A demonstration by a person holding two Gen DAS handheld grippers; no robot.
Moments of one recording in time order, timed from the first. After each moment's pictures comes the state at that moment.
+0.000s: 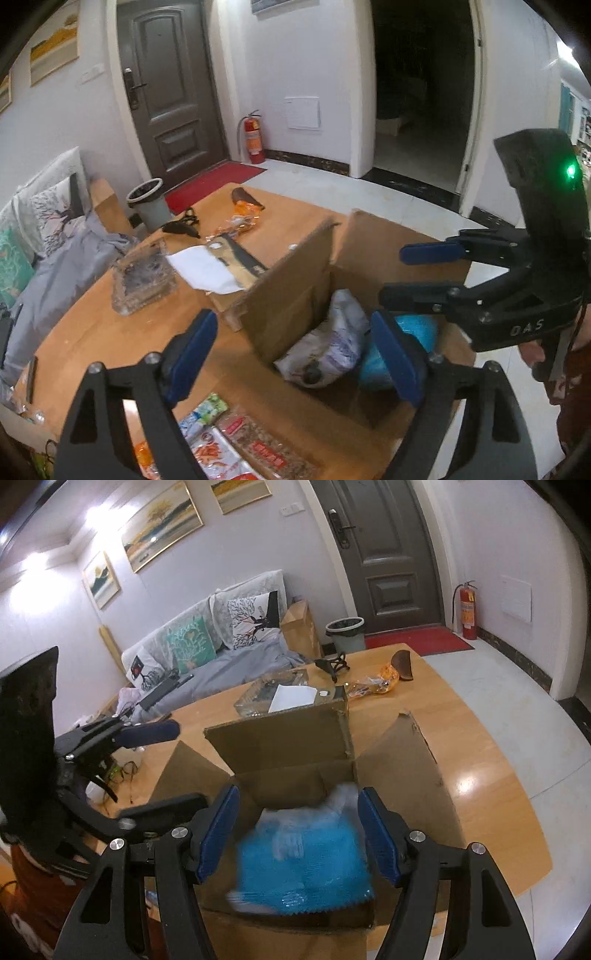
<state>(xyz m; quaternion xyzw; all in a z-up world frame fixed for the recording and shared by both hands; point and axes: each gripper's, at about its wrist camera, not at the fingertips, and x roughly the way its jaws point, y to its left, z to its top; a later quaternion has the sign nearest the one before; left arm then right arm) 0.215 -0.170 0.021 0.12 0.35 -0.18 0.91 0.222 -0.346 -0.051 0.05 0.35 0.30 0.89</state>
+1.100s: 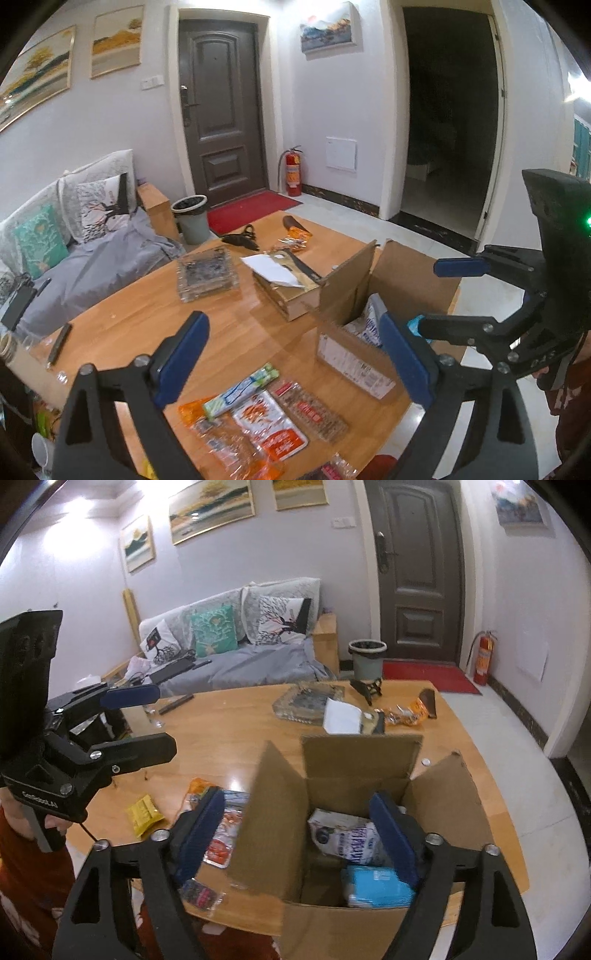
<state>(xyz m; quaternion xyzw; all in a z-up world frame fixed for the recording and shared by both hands) 0.115 -0.068 0.076 0.06 0.29 -0.12 0.95 0.133 -0.266 0.000 -0.05 0.30 0.32 0.90</state>
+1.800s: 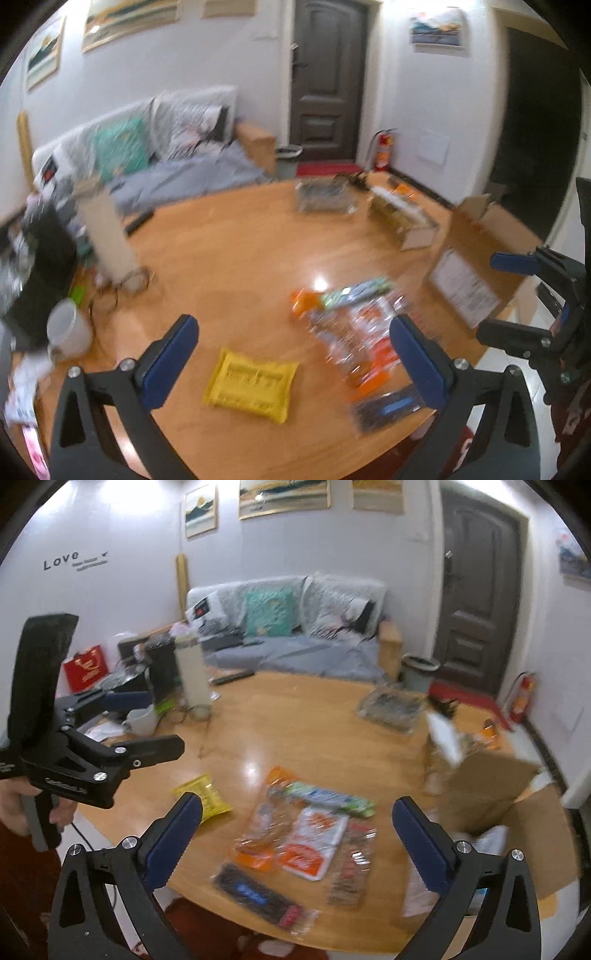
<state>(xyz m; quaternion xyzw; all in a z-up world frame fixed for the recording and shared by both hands) 0.024 0.098 -0.026 -0.04 0.34 0.04 0.94 0.067 -0.109 -0.050 -0.12 0.31 0.38 0.86</state>
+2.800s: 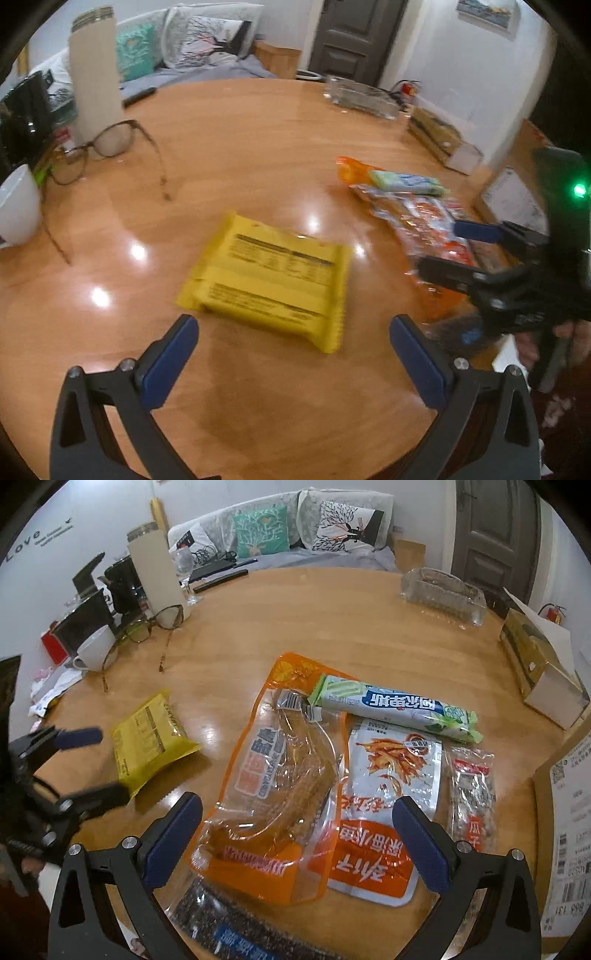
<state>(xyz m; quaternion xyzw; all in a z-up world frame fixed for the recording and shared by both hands) 0.034 0.131 -0.170 -0.11 0.46 0.02 0.88 0.136 -0.023 -0.210 -0.13 0.43 0.36 0.82</state>
